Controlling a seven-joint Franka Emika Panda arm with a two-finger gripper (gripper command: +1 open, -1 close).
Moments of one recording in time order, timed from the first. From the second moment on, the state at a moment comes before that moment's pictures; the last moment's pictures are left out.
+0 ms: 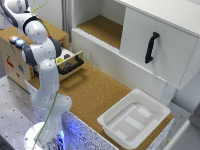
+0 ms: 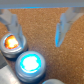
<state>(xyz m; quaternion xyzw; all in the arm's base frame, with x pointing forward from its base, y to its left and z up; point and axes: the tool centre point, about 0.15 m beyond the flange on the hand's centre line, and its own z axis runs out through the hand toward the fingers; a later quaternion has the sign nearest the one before) 0.187 0.520 0.517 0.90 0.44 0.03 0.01</state>
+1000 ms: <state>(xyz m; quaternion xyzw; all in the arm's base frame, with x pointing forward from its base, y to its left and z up) 0.221 0.400 0.541 0.99 0.07 0.04 0.11</state>
